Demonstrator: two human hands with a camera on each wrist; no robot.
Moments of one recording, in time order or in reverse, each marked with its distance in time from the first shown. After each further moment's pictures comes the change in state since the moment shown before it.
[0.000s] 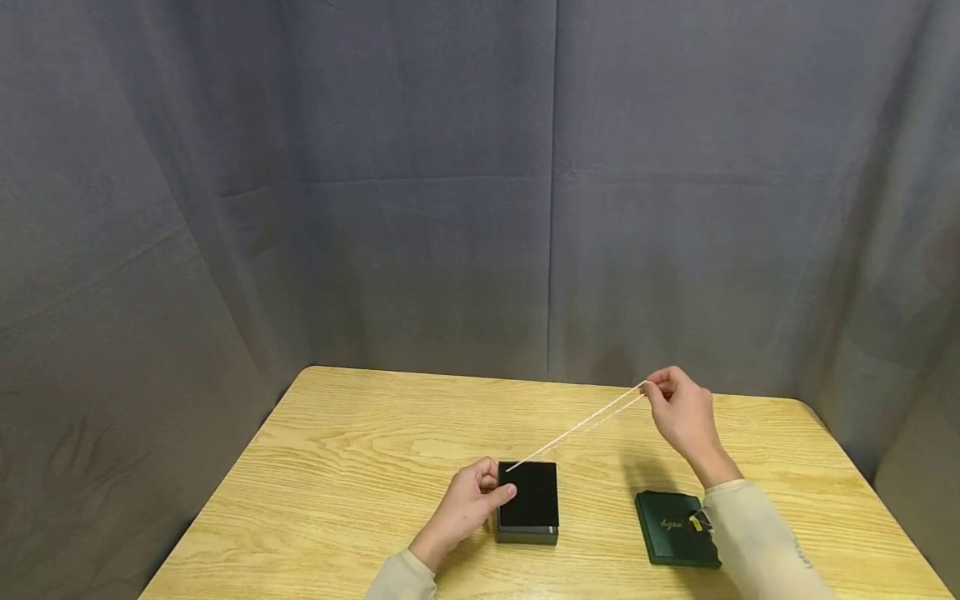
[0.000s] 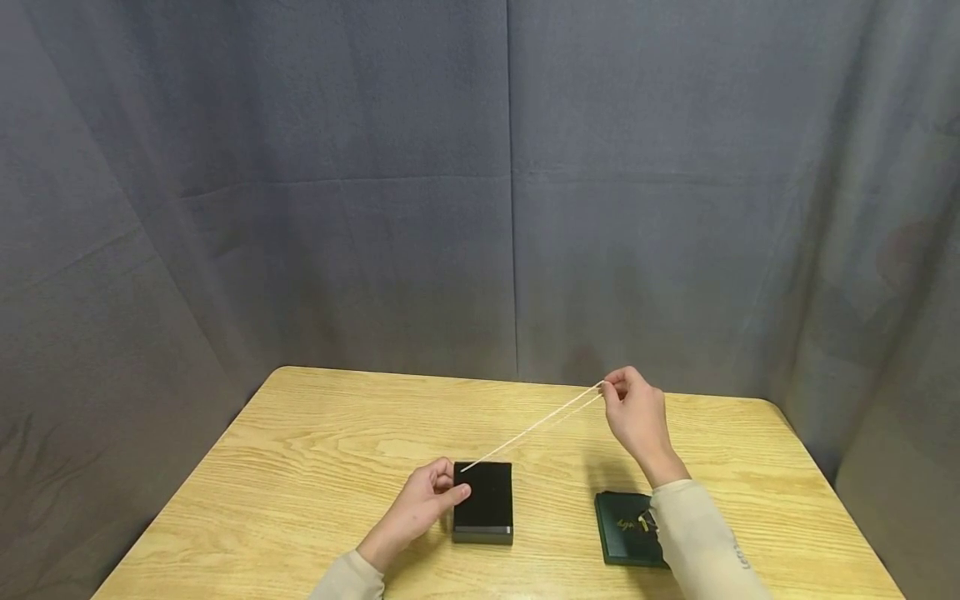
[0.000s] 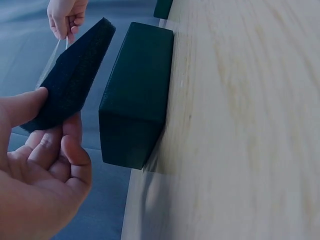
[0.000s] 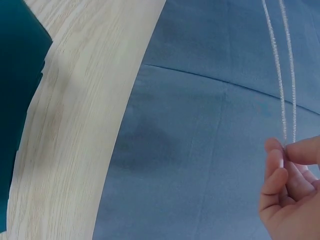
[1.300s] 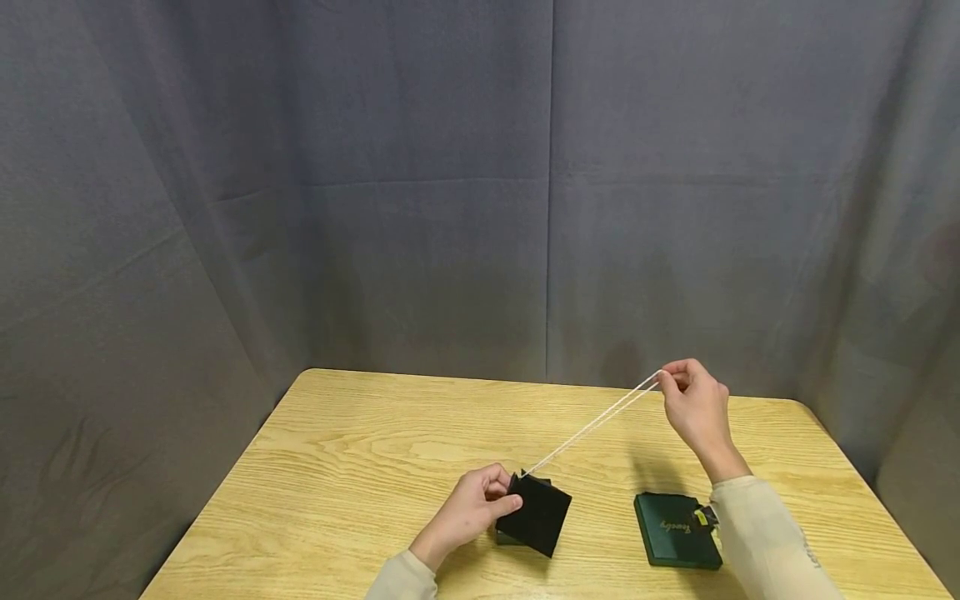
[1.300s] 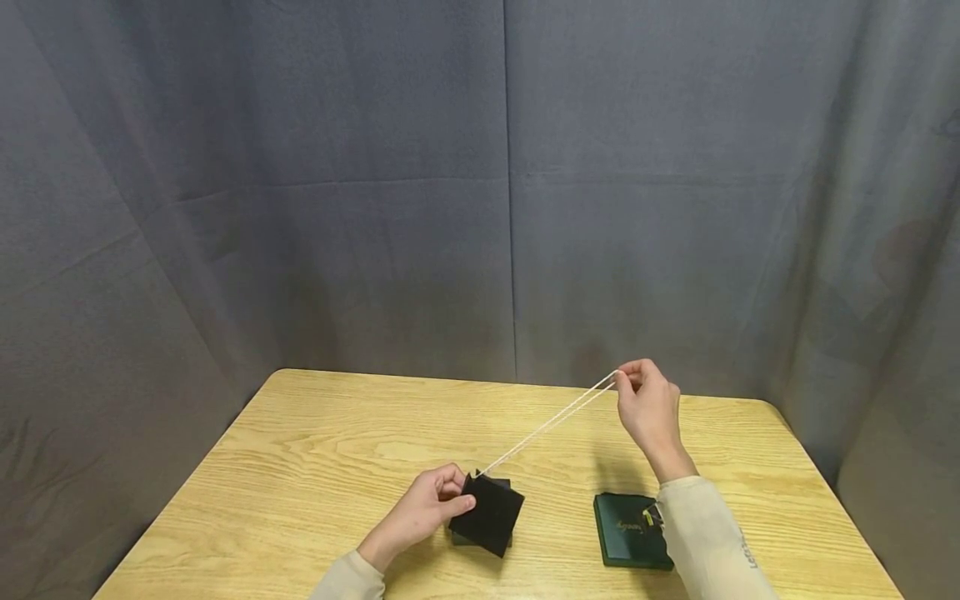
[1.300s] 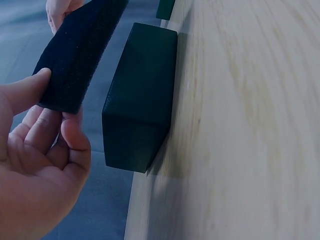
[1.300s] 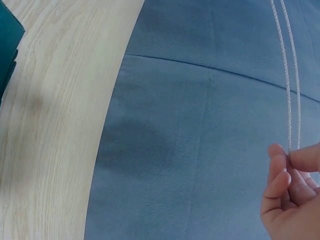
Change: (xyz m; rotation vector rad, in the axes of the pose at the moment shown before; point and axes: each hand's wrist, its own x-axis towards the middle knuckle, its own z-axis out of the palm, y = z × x) left_hand 0.001 0.002 0.002 0.016 -0.121 0.026; right_hand 0.008 -0.002 -0.014 0.015 0.109 0.070
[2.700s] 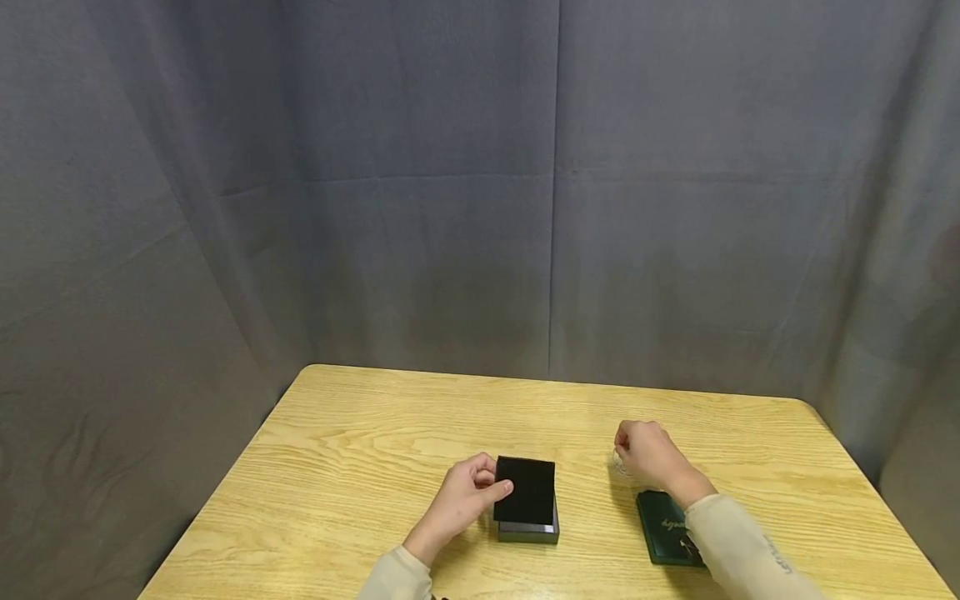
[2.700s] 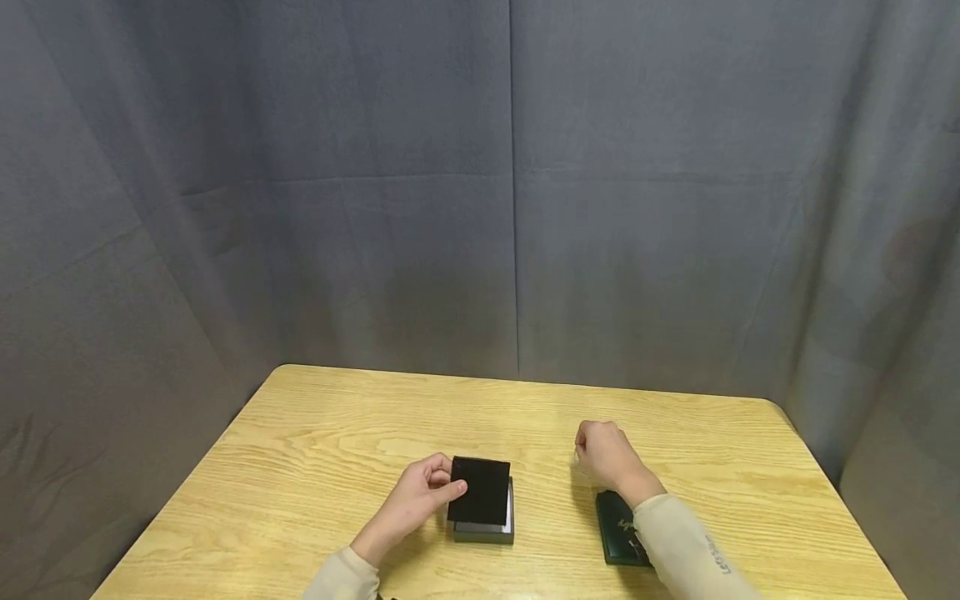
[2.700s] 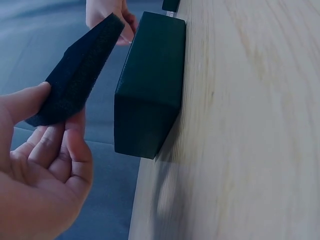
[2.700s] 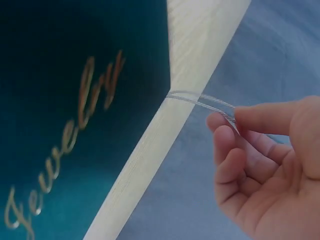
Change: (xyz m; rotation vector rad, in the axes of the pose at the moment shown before) left_hand -0.014 0.043 -0.008 0.024 0.134 -0.032; right_hand -0.043 0.015 0.040 -0.227 -0.606 -0.182
